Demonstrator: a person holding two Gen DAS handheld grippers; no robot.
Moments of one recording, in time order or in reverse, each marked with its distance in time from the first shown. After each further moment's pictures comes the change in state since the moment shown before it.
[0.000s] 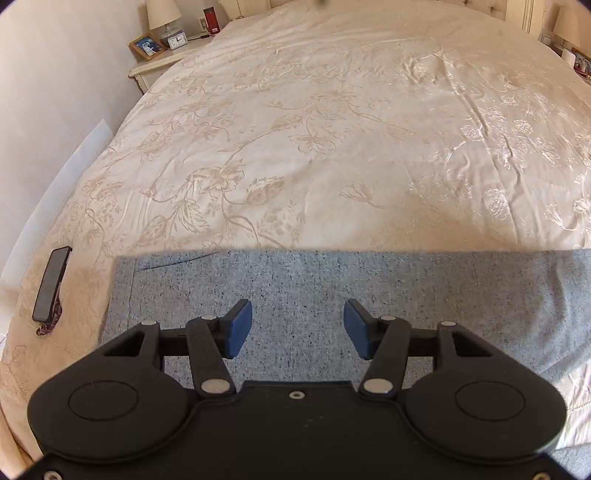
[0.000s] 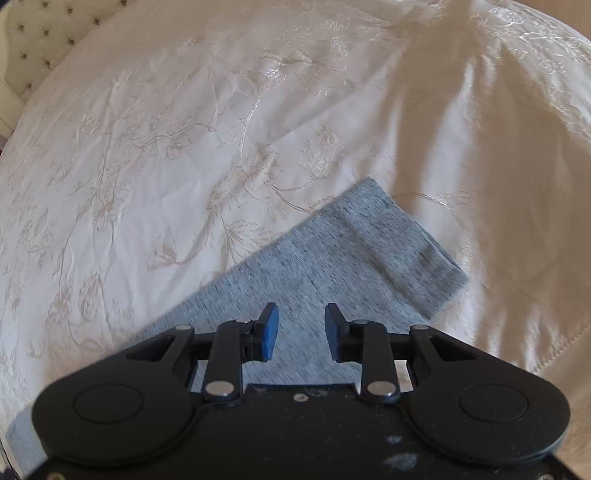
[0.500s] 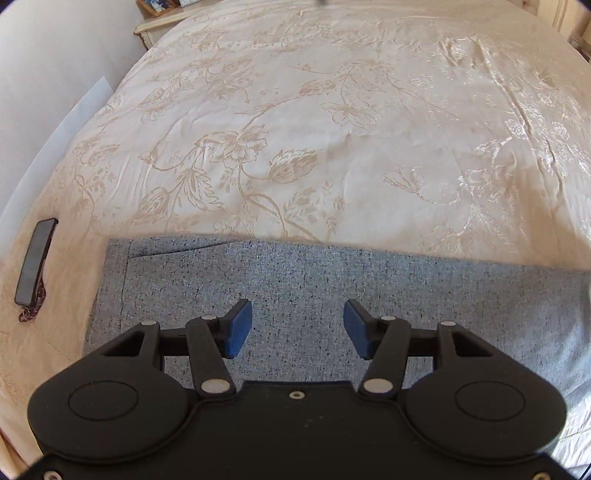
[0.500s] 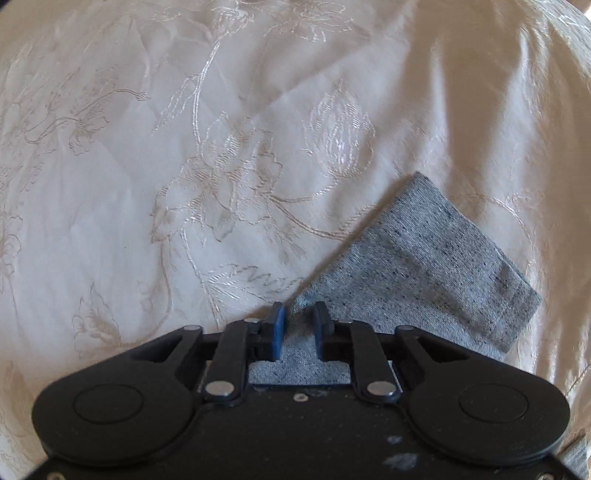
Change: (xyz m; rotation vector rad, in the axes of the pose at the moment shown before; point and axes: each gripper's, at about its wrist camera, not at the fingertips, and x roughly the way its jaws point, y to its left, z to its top) left arm 0.057 0.043 0.023 -0.094 0.124 -0.037; right arm 0.099 0.044 0.033 0.110 0.089 -0.273
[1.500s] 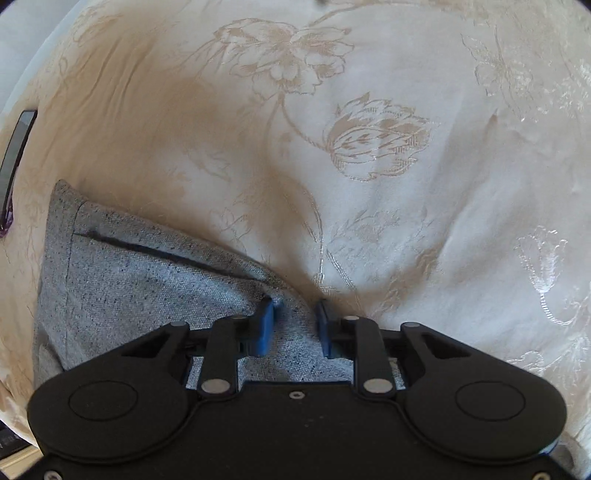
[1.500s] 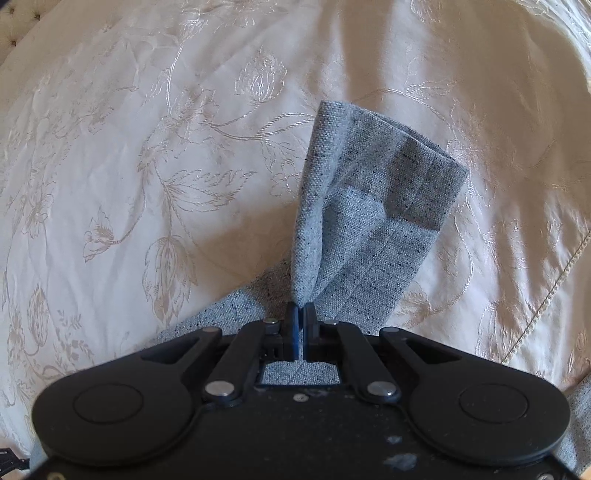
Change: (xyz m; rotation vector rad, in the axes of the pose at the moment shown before) left arm 0.138 0.017 0.067 -0.345 0.408 0.104; right arm -0.033 -0.088 -0.079 0.081 -0.016 0.146
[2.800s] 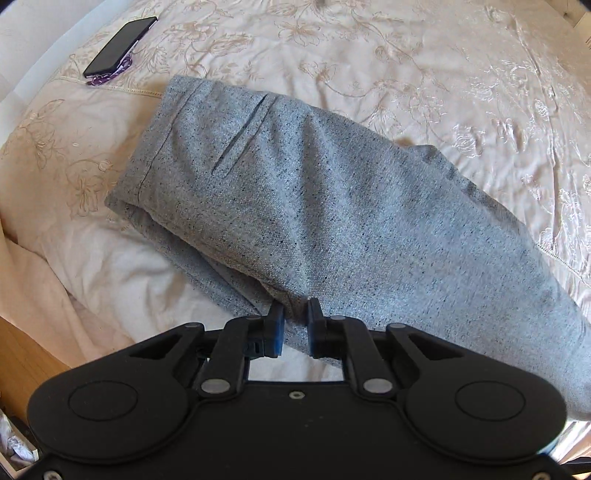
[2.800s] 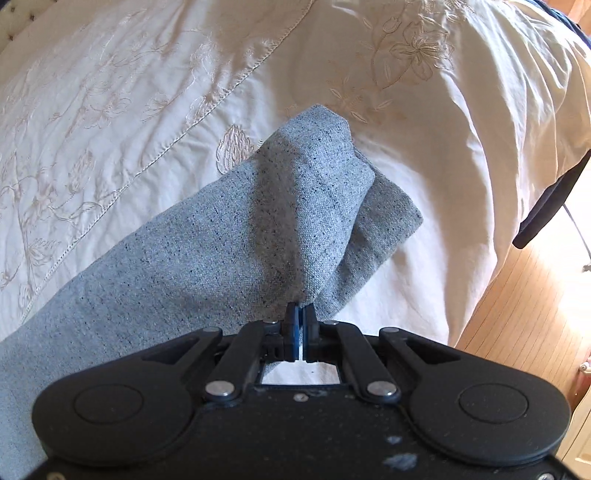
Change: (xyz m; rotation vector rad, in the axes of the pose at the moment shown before) left arm -0.078 0.211 -0.317 0.185 -0.190 -0.187; right arm -0.135 -0.236 -0.248 0.008 -0.071 -0.117
